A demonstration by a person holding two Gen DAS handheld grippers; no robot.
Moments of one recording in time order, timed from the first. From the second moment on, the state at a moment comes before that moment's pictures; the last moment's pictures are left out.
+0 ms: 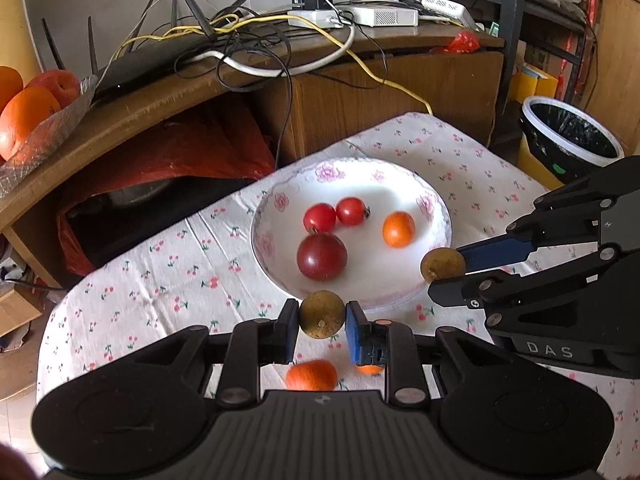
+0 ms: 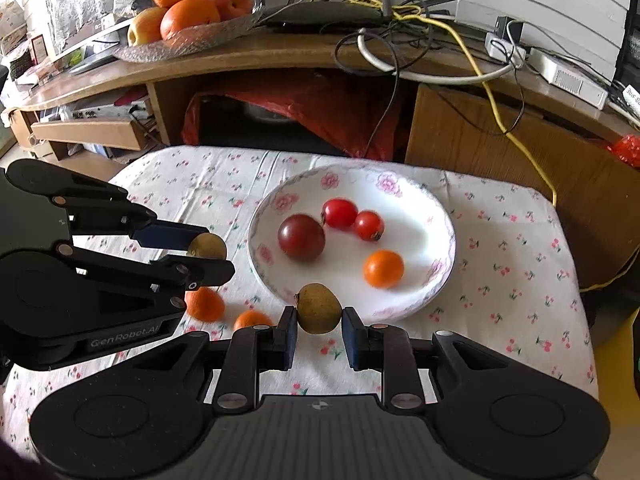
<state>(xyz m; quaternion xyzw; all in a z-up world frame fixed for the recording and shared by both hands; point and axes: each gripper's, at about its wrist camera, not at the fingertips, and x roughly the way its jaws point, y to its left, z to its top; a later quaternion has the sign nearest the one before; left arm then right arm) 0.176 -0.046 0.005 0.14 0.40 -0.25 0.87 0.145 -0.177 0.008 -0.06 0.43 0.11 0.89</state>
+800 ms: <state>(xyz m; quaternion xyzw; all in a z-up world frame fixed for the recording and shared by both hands) 0.211 -0.062 -0.011 0.12 0.42 -0.25 0.86 0.188 -0.197 -0.008 -0.05 0.44 0.09 0.89</state>
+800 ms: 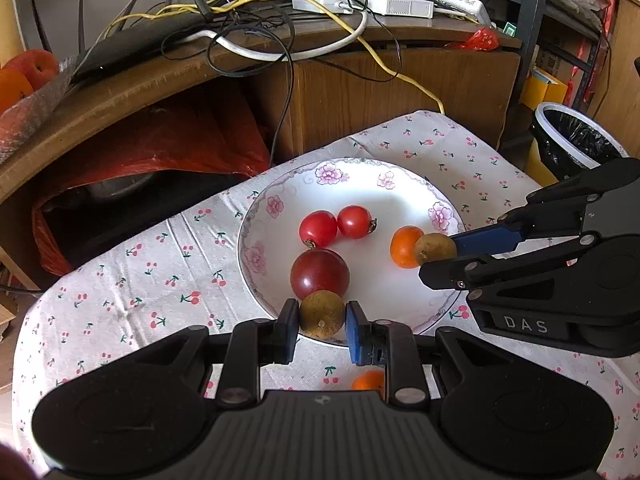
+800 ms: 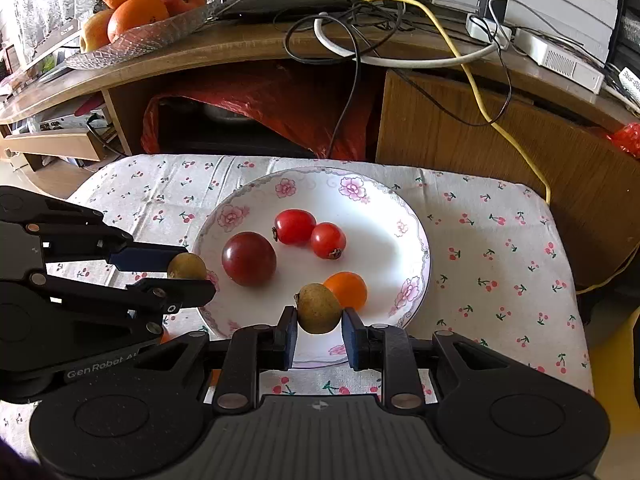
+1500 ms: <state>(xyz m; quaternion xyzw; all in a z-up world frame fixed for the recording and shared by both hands) 0.222 -0.071 -0.028 0.11 0.44 -0.26 0.85 0.201 -0.200 -0.020 -0.04 0.45 0.10 0.89</state>
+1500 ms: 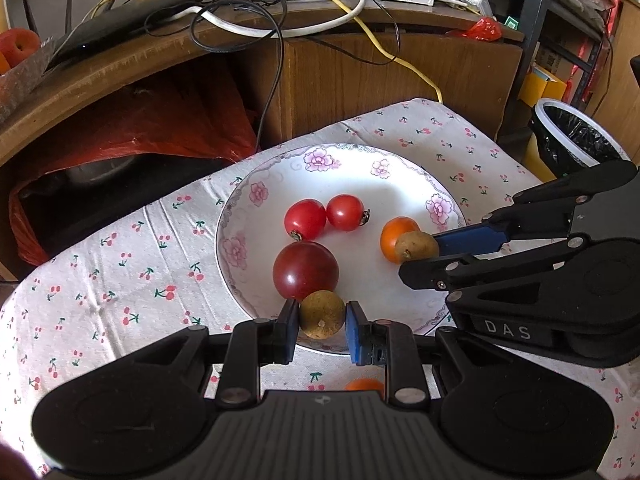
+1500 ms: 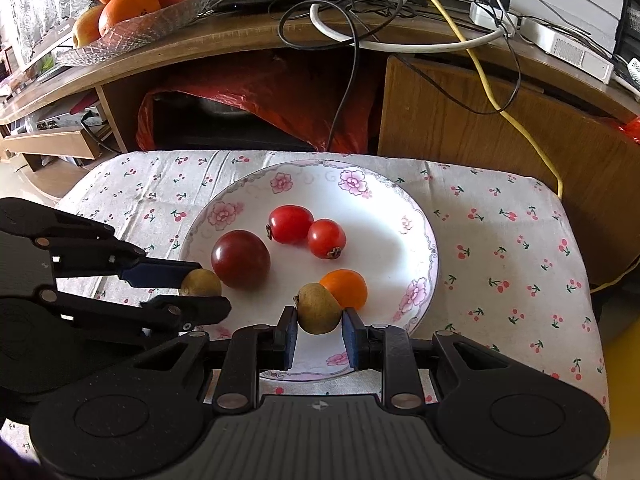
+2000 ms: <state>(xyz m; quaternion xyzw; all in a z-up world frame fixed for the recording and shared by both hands) 0.225 -0.071 -0.030 0.10 0.44 -0.26 0.85 0.204 -0.201 -0.021 -0.04 0.45 0.10 0.89</state>
